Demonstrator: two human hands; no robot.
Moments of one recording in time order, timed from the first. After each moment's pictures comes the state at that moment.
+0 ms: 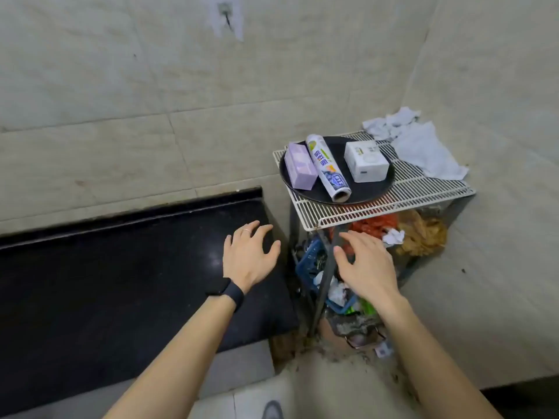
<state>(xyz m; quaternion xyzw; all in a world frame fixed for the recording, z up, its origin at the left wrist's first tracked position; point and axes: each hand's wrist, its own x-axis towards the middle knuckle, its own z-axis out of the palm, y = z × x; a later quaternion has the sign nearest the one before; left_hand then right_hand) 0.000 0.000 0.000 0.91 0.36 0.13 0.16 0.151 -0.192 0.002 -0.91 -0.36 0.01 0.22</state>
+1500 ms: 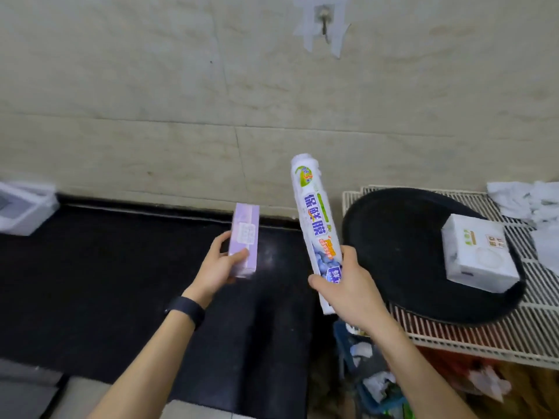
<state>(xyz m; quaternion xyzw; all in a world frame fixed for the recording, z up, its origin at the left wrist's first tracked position) 0.004 0.147 -0.002 0.52 0.56 0.27 0.58 0.222 -0.001 0.036 -0.76 -0.45 0.30 0.34</state>
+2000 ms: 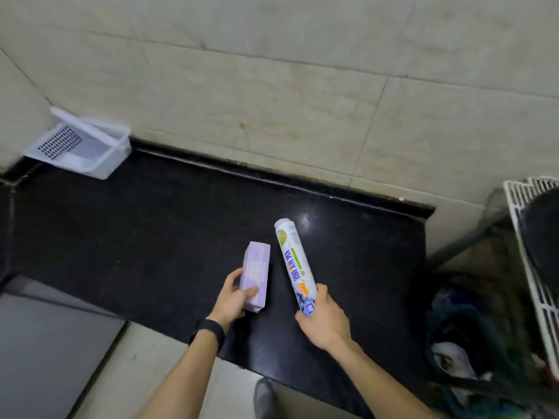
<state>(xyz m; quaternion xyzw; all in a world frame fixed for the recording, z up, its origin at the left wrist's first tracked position) -0.241 0.206 -0.161 0.35 0.66 0.21 0.63 -0.043 0.125 -0.144 -0.80 -0.47 0.36 0.11</state>
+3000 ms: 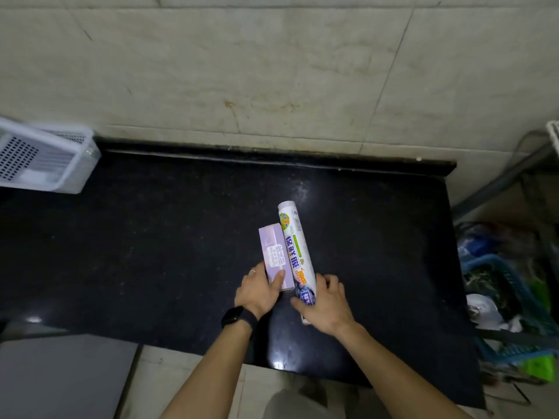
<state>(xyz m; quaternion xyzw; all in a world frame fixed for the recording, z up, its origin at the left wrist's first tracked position) -0.252 0.259 -0.200 0.68 0.63 -0.04 0.37 -0.099 0.168 -0.205 -0.80 -0.45 0.39 0.09</state>
